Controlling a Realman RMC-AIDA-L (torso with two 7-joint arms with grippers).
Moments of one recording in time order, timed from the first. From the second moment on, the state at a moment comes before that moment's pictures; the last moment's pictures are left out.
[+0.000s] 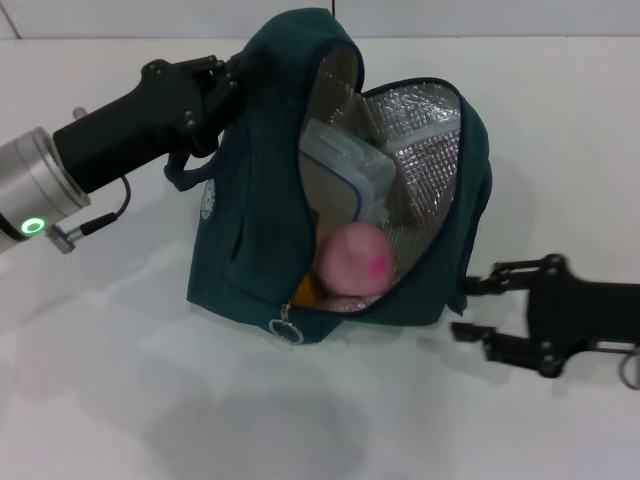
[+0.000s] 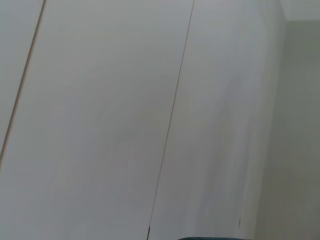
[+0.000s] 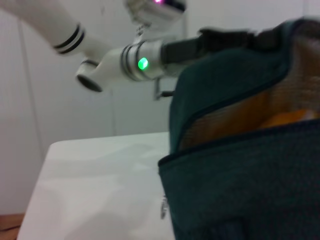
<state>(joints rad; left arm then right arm) -0.71 -2.07 2.84 -0.36 -0.72 1.79 -1.04 0.33 2.01 -1.28 -0.71 -1.54 -1.47 1.03</state>
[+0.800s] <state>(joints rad) -0.69 -2.08 2.84 -0.34 -0.72 1.79 -0.98 0.39 2.02 -1.28 -0.48 -1.18 -1.54 0.66</state>
